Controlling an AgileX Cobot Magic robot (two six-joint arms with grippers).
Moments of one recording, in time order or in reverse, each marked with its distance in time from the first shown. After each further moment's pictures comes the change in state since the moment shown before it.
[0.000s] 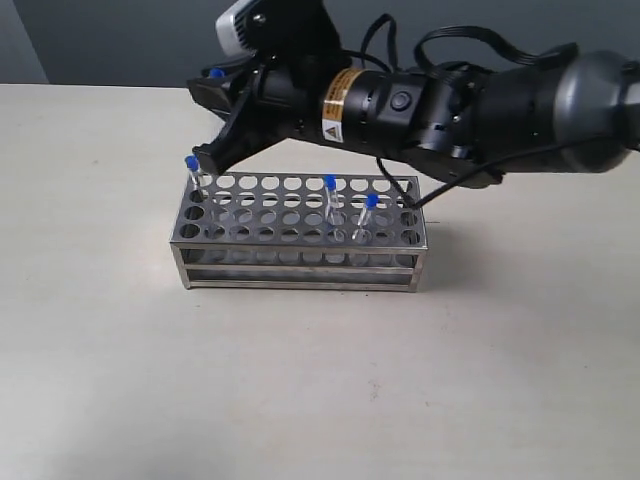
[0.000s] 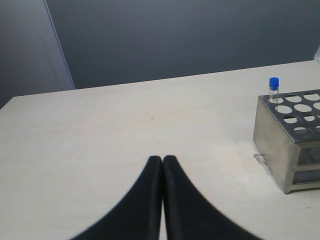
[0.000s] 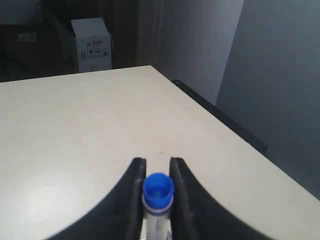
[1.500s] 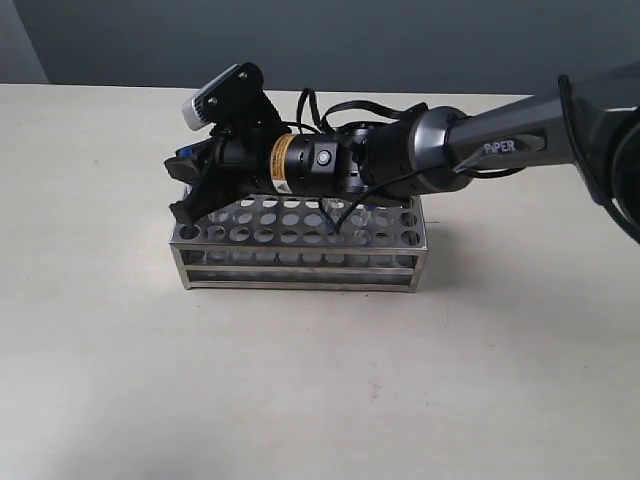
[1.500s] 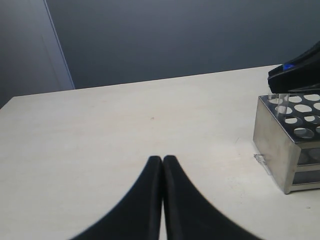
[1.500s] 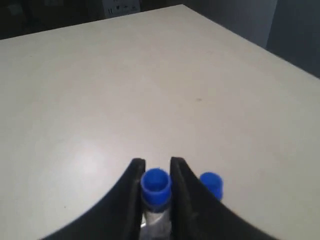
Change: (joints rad) left arm 0.000 0.000 0.000 0.000 0.000 0.000; right arm 0.009 0.349 -0.228 -0.239 -0.040 0.288
